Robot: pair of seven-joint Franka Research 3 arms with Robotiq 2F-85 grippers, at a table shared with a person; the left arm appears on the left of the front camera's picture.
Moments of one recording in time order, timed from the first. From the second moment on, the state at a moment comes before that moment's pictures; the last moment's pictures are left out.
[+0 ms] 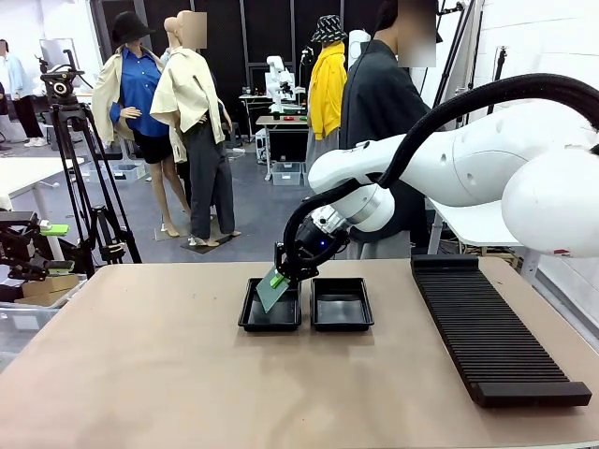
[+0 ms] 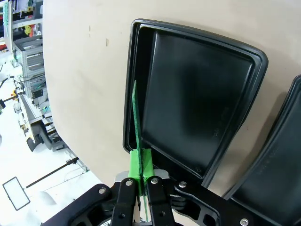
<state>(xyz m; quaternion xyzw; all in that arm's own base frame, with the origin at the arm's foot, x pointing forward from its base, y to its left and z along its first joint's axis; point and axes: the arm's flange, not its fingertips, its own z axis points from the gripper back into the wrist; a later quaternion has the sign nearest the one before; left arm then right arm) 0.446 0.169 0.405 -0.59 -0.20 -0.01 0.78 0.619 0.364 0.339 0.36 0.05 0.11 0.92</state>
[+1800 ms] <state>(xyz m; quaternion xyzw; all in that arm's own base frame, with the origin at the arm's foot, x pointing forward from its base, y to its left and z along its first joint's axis) 0.446 0.169 0.405 -0.59 -0.20 -0.01 0.78 0.609 0.382 0.313 0.33 0.04 0.02 0.94</state>
